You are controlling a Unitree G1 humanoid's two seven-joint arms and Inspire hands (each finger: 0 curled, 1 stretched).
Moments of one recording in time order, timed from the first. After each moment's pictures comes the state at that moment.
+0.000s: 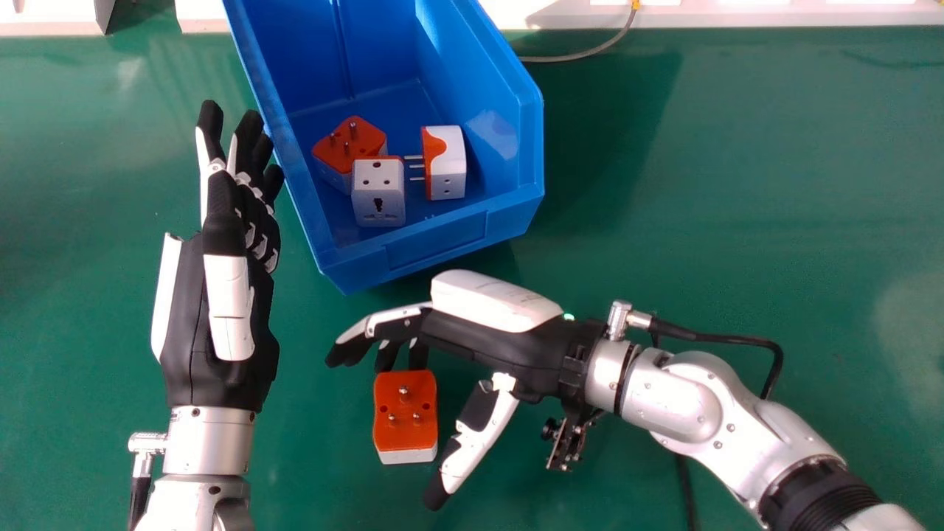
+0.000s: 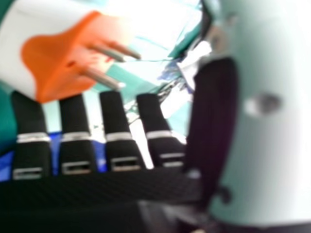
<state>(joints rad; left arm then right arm) -0.01 0.07 0.15 0.36 -0.26 -0.73 -0.32 -0.53 -0.22 0.47 0.79 -0.48 -0.76 0.30</state>
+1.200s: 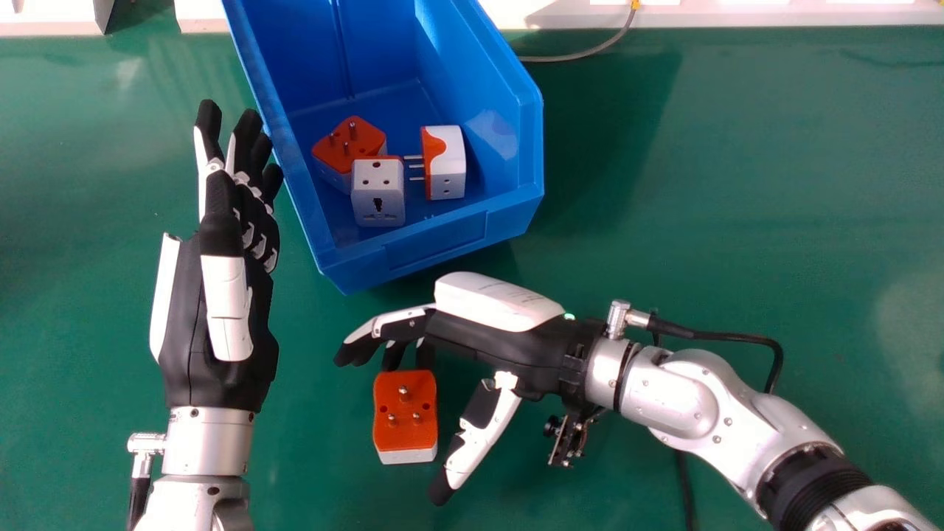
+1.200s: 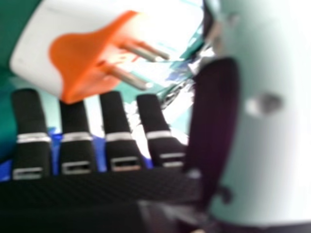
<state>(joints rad) 0.00 0.07 0.15 0.35 -0.27 -0.73 -0.32 -0.58 -0.20 0.47 0.91 -0.52 -0.82 0.24</state>
